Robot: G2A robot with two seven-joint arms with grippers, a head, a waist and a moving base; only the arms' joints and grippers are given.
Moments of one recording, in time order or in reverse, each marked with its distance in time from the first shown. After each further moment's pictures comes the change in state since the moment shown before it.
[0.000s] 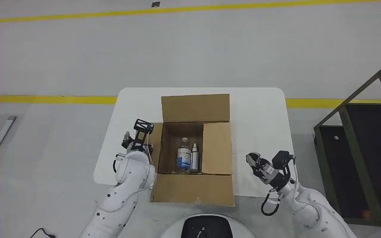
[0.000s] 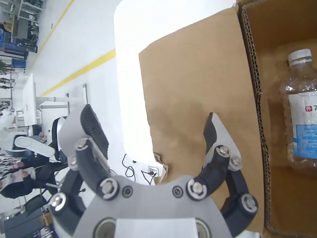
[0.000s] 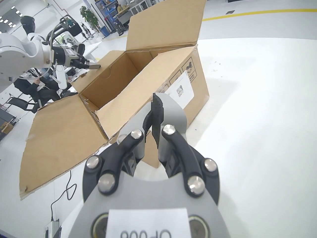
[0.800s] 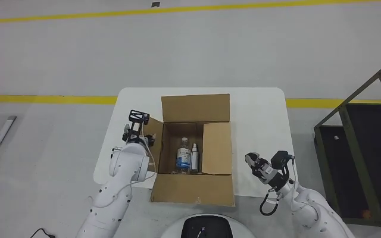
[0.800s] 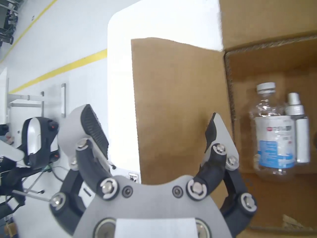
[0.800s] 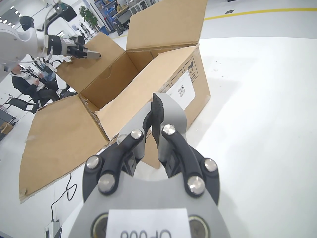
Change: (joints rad) left arm -0.011 -0.027 -0.088 -0.118 -0.193 -0.030 0.041; right arm -0.001 -0.009 0.002 -0.009 -0.004 0.011 0.009
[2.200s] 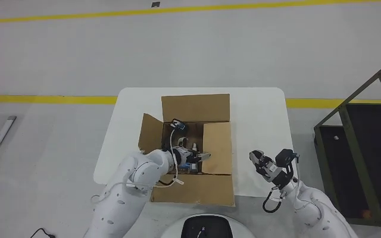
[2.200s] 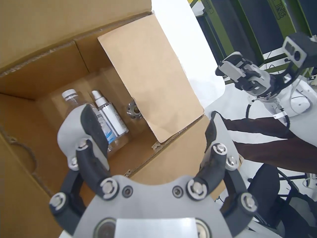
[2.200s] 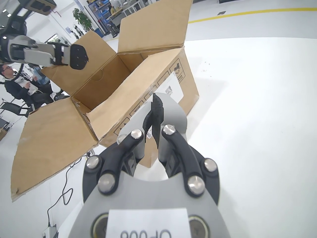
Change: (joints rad) left arm -0.020 -0.027 0.115 -0.018 -0.751 -0.277 -0.030; right arm 0.005 -0.008 0.042 0.020 -0.013 -0.022 -0.009
